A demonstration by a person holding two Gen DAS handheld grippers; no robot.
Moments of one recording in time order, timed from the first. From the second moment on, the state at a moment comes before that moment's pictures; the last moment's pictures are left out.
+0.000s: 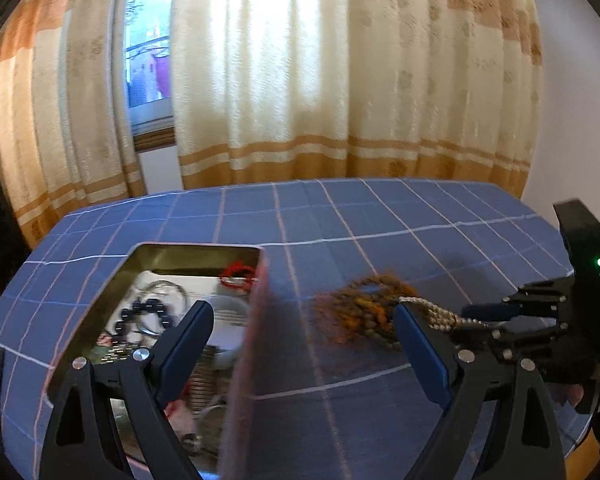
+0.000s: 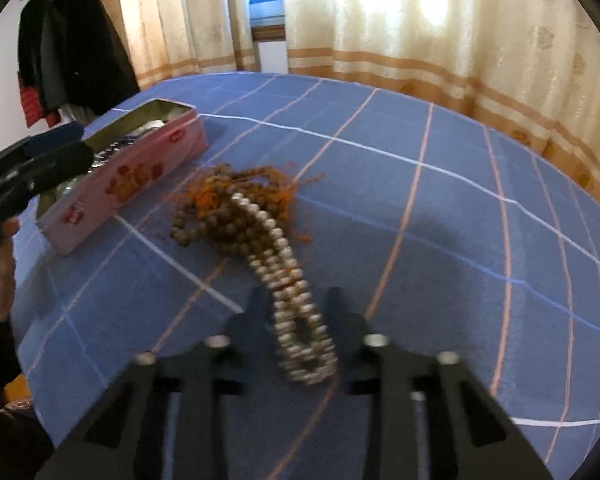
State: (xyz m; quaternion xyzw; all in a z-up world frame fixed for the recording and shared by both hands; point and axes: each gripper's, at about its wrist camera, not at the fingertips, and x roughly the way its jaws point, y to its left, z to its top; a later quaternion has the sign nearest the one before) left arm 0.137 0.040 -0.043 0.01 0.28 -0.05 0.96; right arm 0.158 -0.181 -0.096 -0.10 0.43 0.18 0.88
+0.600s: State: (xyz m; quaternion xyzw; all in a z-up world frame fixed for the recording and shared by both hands) left arm 0.197 -0.029 -0.078 0.07 0.36 -0.11 0.92; right arm 0.159 -0.235 -0.084 -0.04 0.41 0.12 0.90
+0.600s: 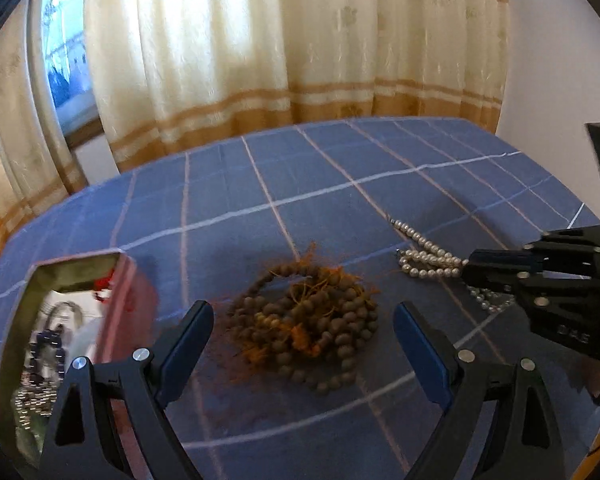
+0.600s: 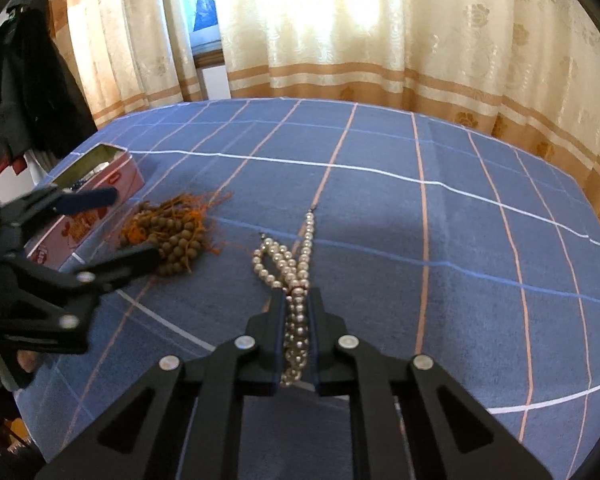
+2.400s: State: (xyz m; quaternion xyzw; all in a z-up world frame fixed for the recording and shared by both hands) left arm 0.168 -0.013 -0.052 0.03 0.25 -0.10 0.96; right arm 0.135 -0.232 -0.057 -0.05 0.31 0.10 0.94
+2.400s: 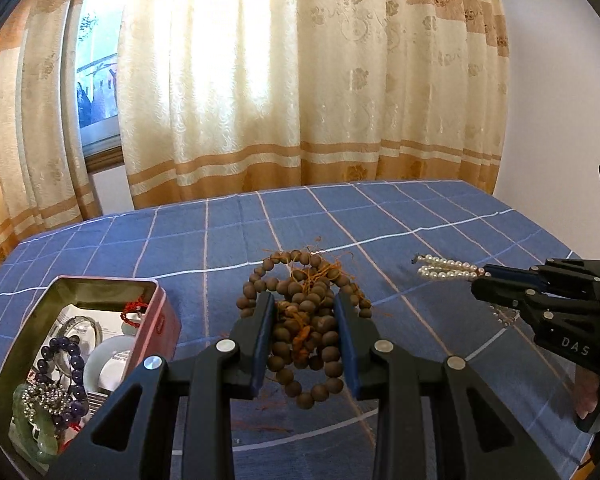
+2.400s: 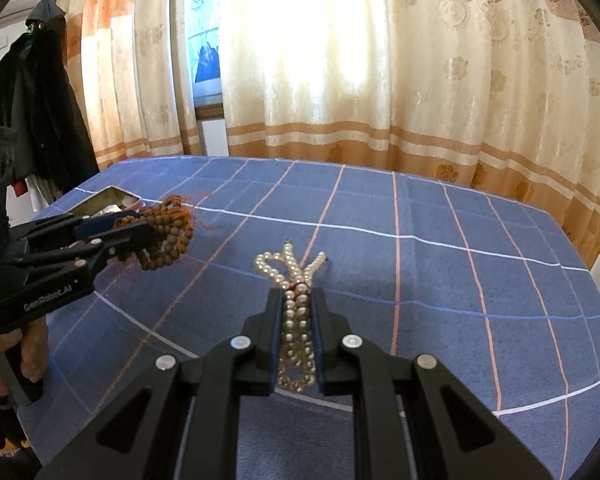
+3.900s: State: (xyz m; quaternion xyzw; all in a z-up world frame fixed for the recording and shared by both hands) left arm 0.110 0.115 0.003 -0.02 0.20 0.03 0.98; right arm 0.153 -0.065 0.004 -0.10 0.22 0.25 0.94
